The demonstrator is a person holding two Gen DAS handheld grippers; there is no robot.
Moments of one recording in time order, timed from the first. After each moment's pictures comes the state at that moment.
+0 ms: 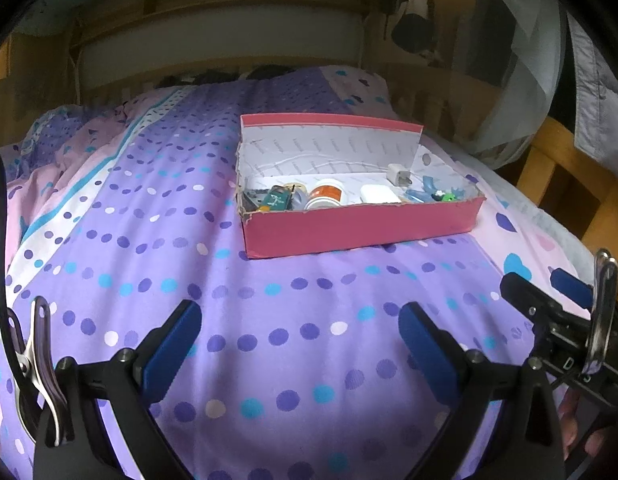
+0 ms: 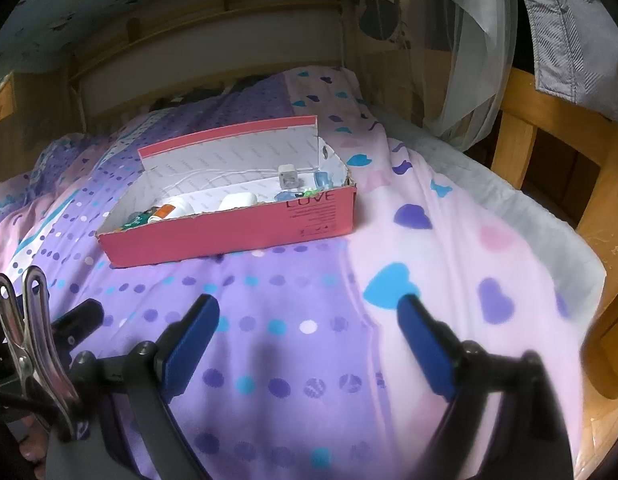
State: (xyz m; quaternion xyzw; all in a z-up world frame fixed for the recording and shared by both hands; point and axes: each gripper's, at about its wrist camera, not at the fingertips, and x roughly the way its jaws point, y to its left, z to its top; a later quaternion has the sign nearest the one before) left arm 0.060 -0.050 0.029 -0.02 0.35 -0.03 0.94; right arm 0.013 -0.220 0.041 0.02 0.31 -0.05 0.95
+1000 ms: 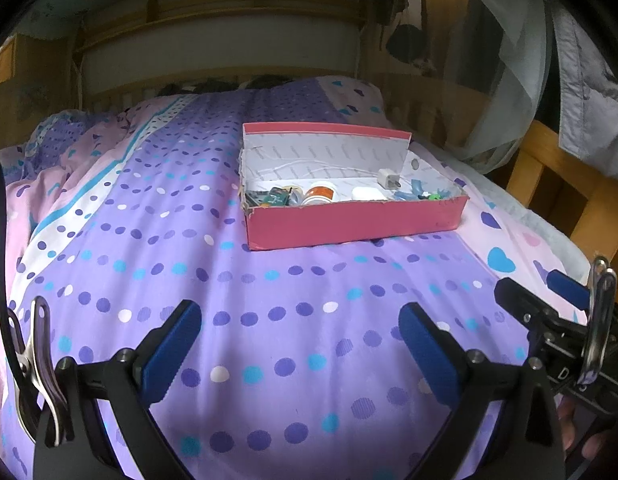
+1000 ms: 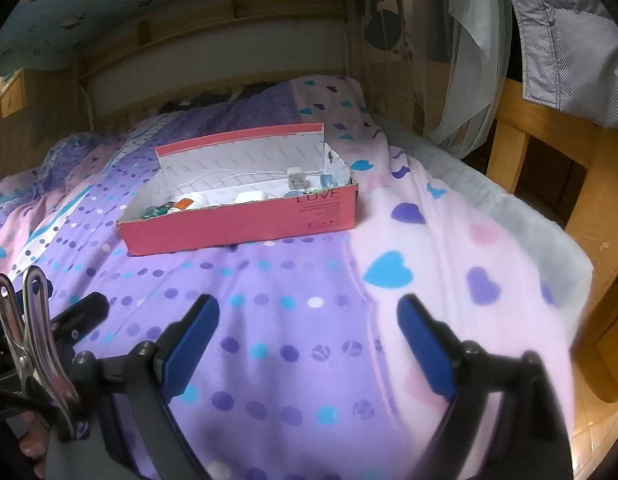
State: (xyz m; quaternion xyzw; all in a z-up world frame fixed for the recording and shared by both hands) left arm 0.029 -0.050 0.035 -0.02 0.33 -0.04 0.94; right arm -0.017 -0.212 0.046 0.01 0.30 -0.04 0.95
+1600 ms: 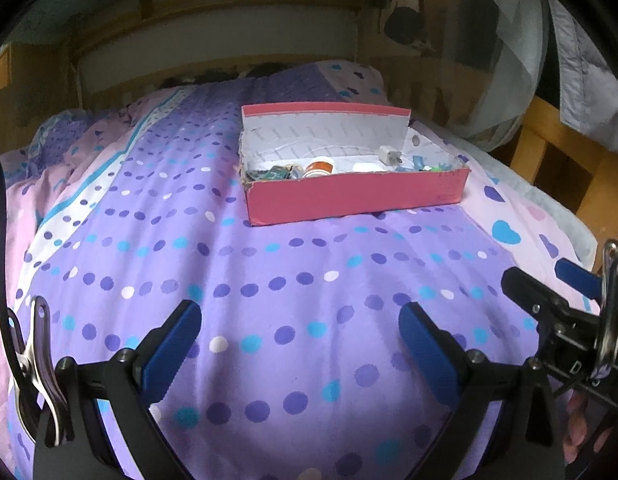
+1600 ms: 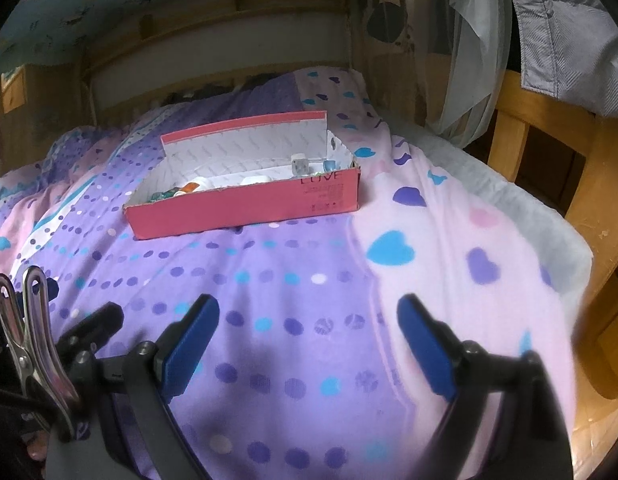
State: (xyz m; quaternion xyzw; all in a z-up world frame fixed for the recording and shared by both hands) left arm 0.019 -0.054 0.025 -0.01 0.36 -0.03 0.93; right arm -0.027 -0.210 0.040 0.02 0.32 -0.03 0.95
